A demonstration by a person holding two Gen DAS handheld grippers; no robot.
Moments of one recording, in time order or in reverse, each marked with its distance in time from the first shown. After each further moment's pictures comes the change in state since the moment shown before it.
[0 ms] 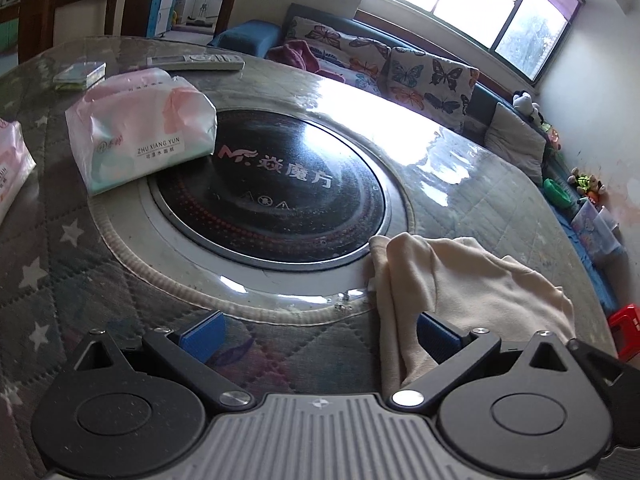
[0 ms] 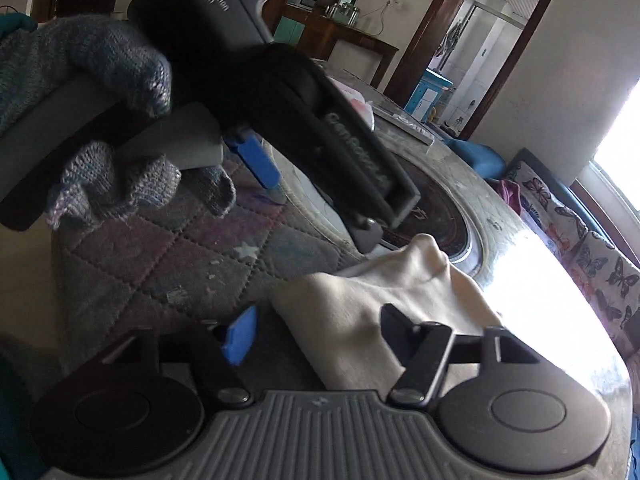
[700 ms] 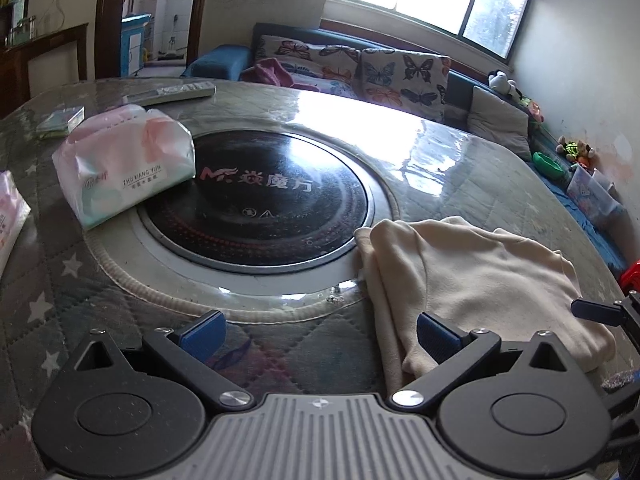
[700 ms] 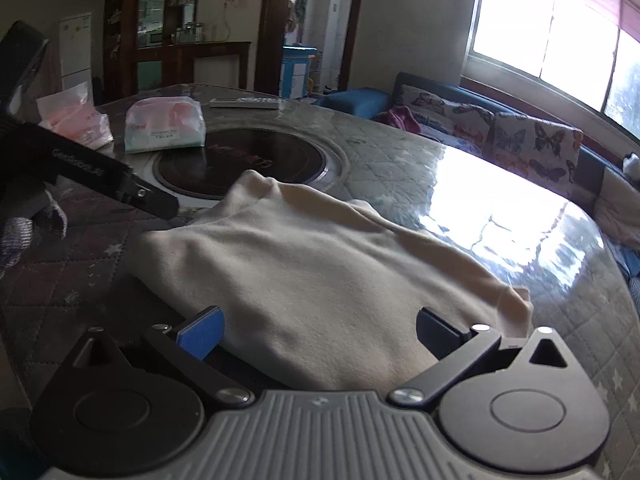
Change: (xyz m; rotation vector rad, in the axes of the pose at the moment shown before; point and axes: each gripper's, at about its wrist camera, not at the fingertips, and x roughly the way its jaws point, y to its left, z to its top) left arm -0.007 -0.011 -0.011 0.157 -0.041 0.022; right arm -0.035 -0.078 -0.070 0.462 0.001 -0.147
